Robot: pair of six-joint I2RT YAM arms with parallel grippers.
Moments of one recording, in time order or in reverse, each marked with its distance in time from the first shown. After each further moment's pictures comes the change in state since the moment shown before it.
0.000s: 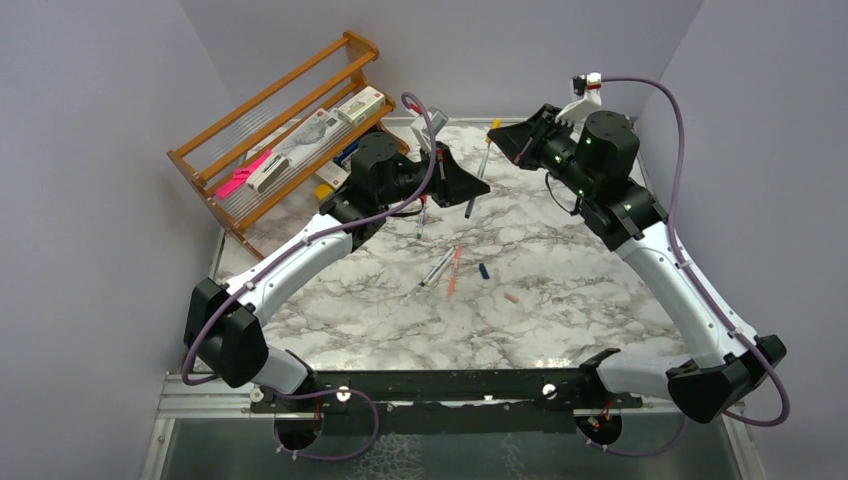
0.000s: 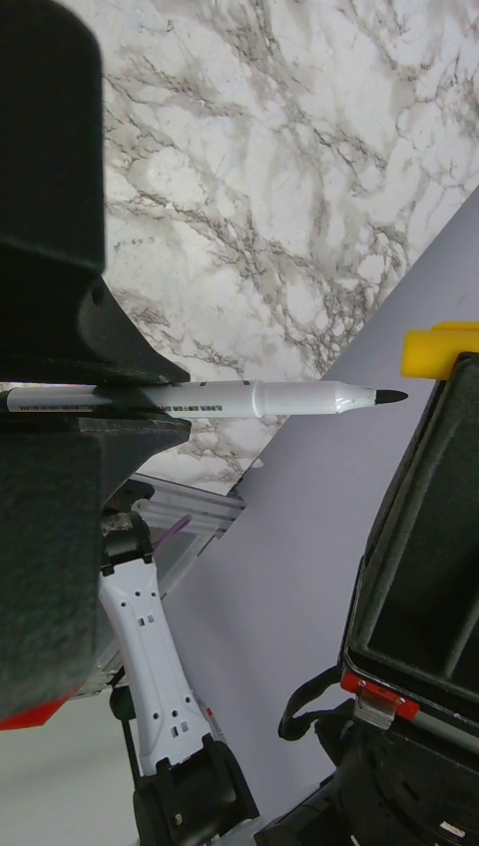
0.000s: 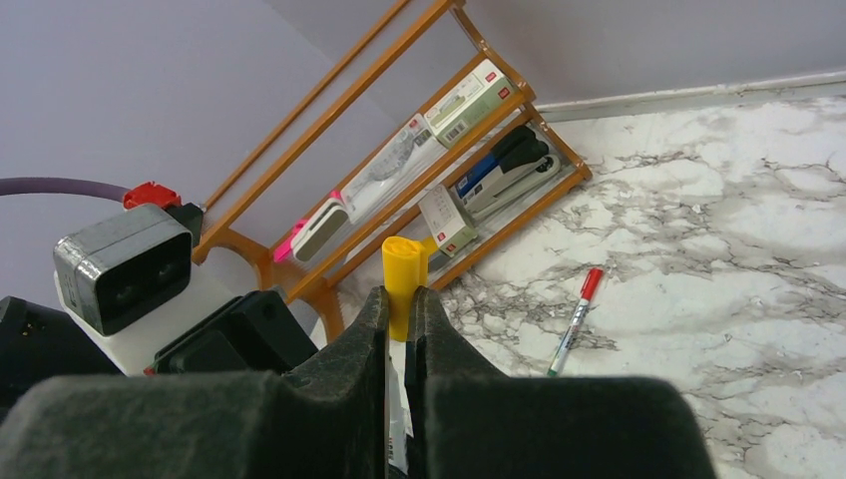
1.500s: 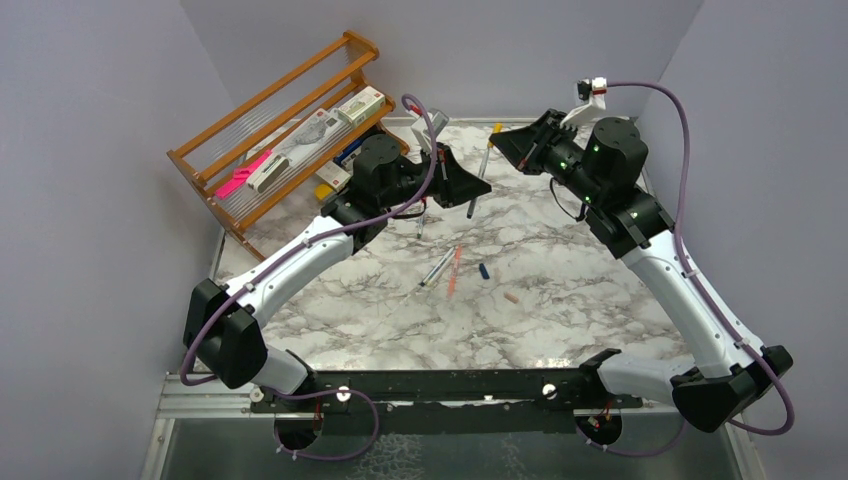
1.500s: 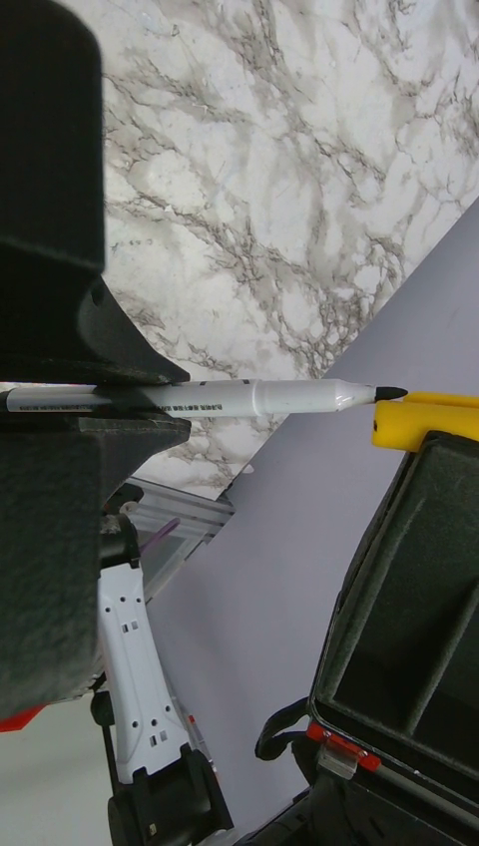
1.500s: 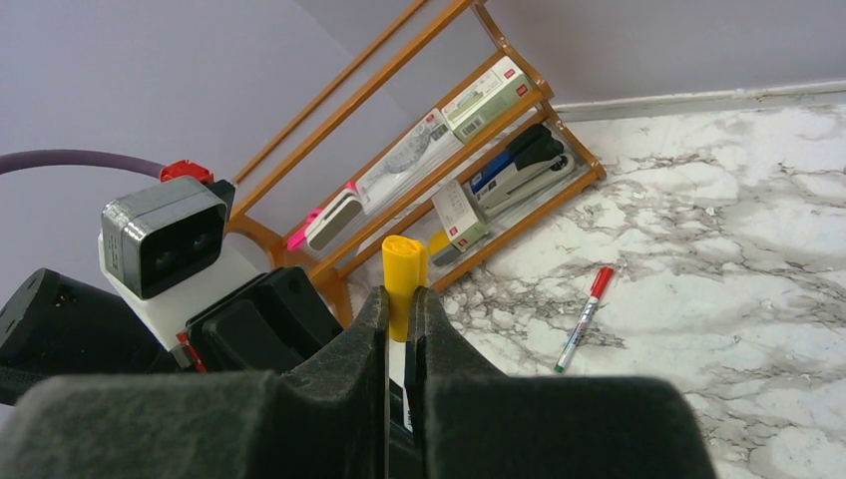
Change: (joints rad) left arm -0.020 -0.015 -0.008 0.004 -0.057 0.000; right arm 0.000 -0.050 -0.034 0.009 -0.036 -0.009
